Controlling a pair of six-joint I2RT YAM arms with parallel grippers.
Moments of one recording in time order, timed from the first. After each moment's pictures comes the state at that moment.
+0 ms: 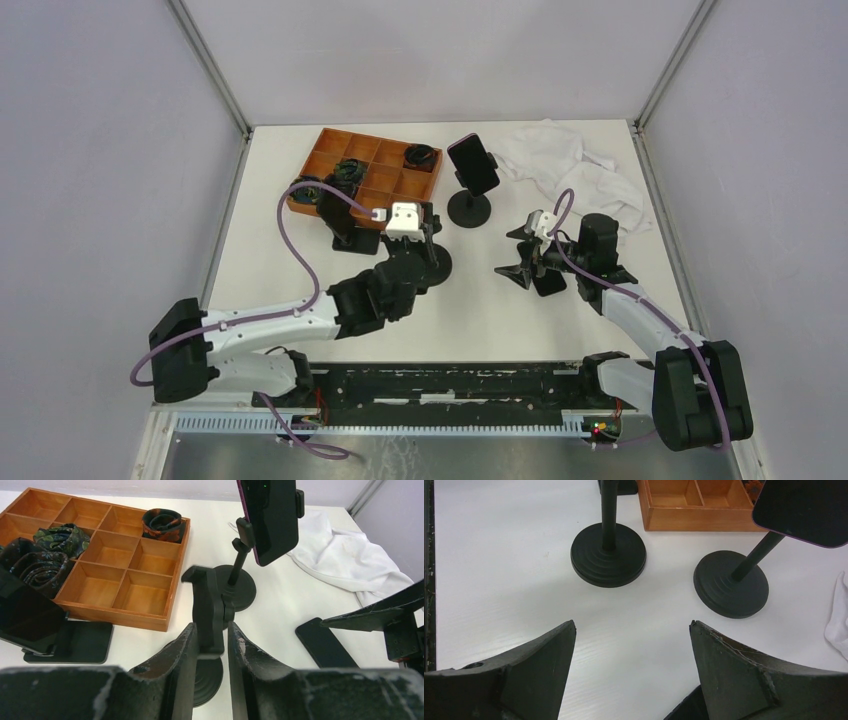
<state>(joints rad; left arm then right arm) -1.17 1.22 0.79 0.25 -0.99 -0.35 0.15 1.11 0.44 0.27 -0.99 -0.48</state>
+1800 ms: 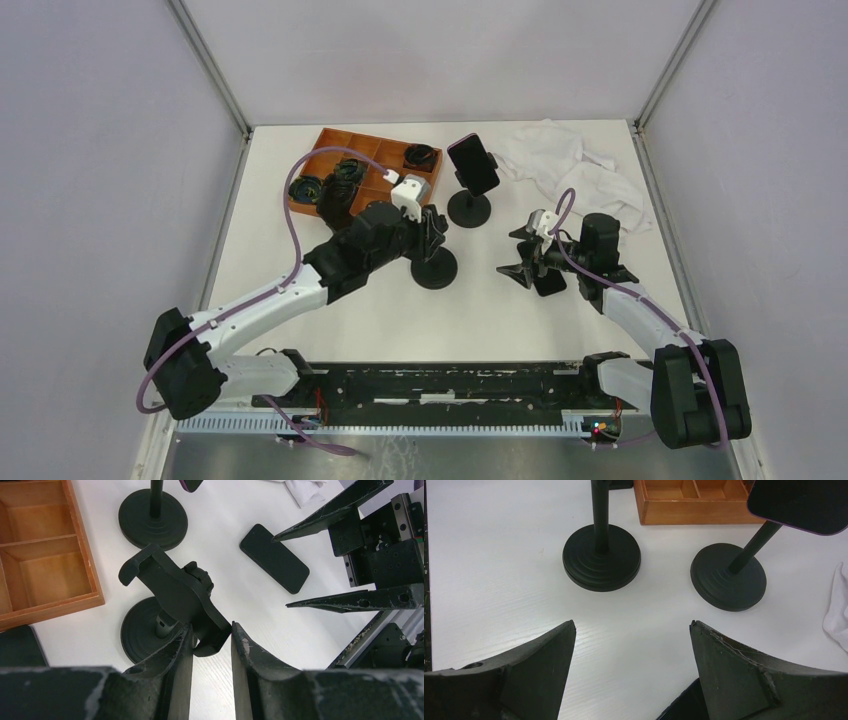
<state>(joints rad) -0.84 1.20 0.91 -0.10 -0.07 -0.35 0.13 1.12 0.45 0.25 -0.98 -0.49</state>
